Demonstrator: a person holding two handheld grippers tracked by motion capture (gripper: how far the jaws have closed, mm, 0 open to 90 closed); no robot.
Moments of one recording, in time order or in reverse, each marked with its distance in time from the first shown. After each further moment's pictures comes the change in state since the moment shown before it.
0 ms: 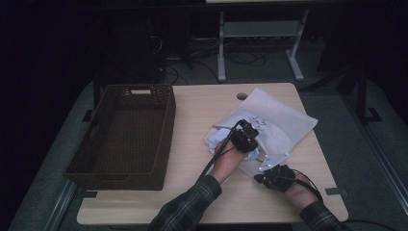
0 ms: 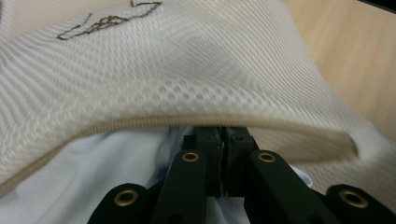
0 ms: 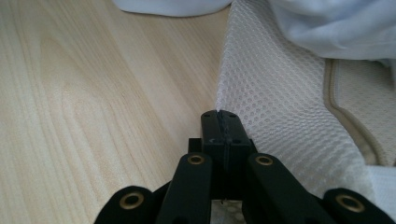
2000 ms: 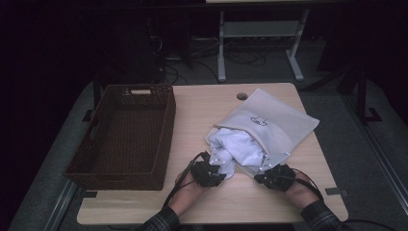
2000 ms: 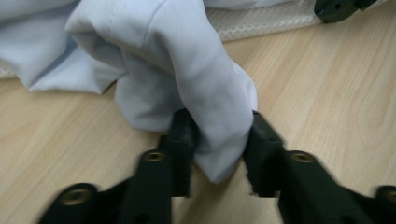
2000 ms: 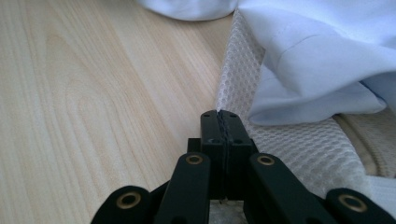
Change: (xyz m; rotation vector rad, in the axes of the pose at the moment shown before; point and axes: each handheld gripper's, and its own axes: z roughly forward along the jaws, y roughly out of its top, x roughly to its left) left arm -0.002 -0.132 -0.071 0.051 -0.044 0.007; right arm -0.004 -0.001 0.000 -0.003 0.029 -0.013
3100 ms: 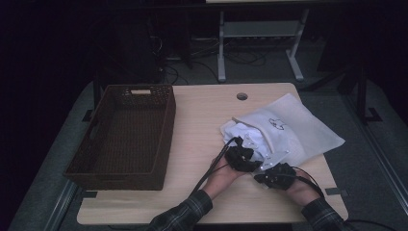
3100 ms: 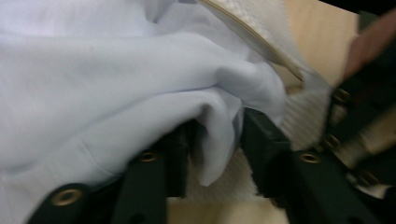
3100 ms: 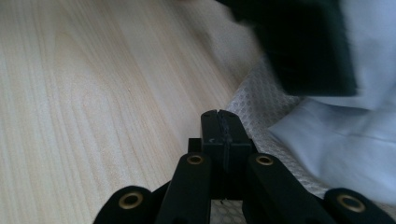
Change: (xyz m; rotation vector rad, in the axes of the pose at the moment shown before) left arm -0.017 0.083 0.048 -0.132 -0.131 0.011; right arm -0.006 0.000 0.000 0.000 0.041 -0.020
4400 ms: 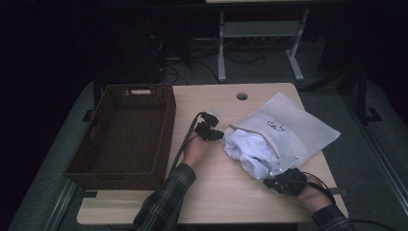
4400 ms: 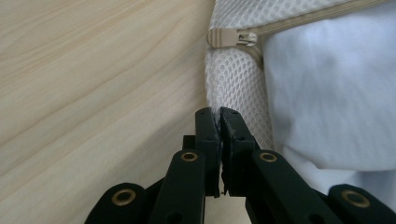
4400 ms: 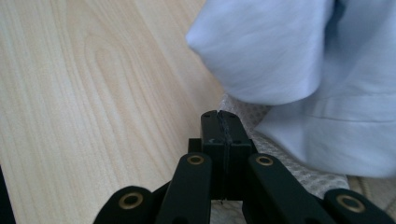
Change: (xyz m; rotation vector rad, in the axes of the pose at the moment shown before) left arm 0.130 -0.017 -0.024 0.091 0.184 -0.246; right arm 0.005 -0.019 -0.022 0.029 -0.032 -0.010
